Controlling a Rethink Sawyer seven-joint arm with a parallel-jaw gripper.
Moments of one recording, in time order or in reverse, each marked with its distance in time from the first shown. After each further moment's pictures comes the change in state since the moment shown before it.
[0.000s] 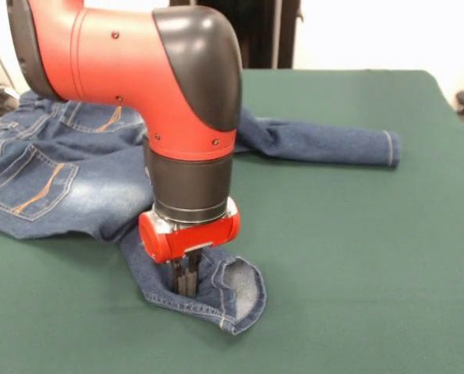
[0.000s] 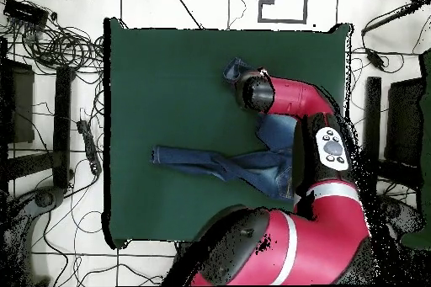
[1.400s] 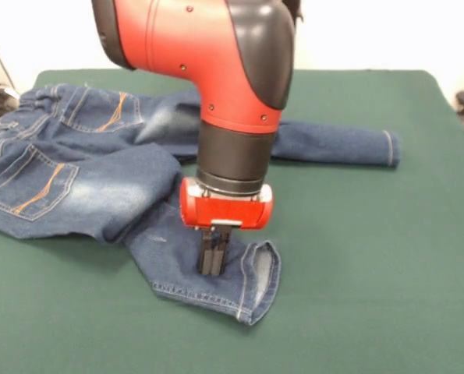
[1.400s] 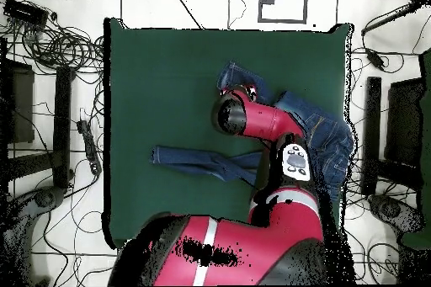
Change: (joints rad) arm 0.197 -0.011 -0.265 0.205 0.291 -0.318 0.329
